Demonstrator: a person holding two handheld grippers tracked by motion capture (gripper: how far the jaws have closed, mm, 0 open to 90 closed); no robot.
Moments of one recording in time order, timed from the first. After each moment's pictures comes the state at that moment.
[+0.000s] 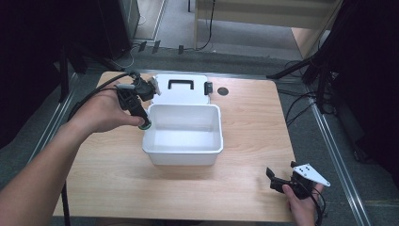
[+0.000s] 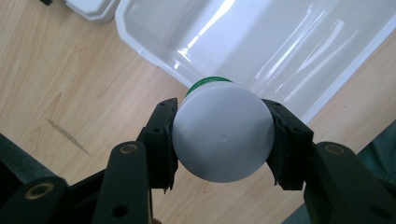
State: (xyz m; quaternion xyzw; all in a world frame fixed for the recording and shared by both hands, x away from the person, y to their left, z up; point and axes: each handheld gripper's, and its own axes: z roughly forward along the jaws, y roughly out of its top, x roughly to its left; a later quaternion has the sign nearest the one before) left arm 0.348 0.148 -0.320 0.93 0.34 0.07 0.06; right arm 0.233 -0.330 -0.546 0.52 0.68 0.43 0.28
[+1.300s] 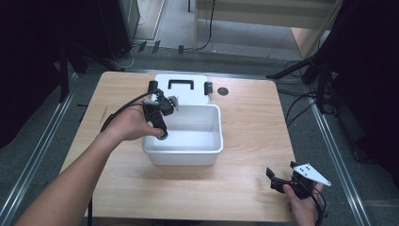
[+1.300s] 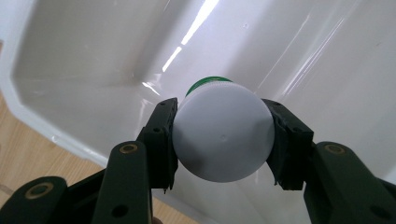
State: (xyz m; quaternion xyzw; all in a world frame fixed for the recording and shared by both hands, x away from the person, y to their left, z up) left arm 0.373 0.112 -0.401 0.95 0.32 0.04 0.05; right arm 0.234 -0.331 -0.546 0.52 0.68 0.43 0.27
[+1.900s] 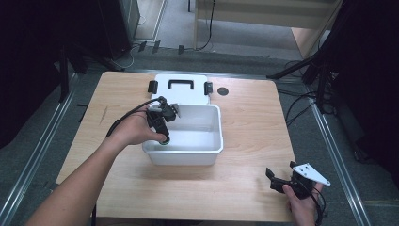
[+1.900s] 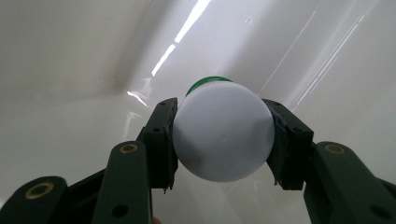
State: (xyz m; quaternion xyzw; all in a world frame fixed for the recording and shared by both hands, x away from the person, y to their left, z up) left arm 0.378 0.109 -0.435 0.95 0.31 0.03 0.04; right arm 0.234 -0.330 -0.546 0.52 0.69 0.43 0.27
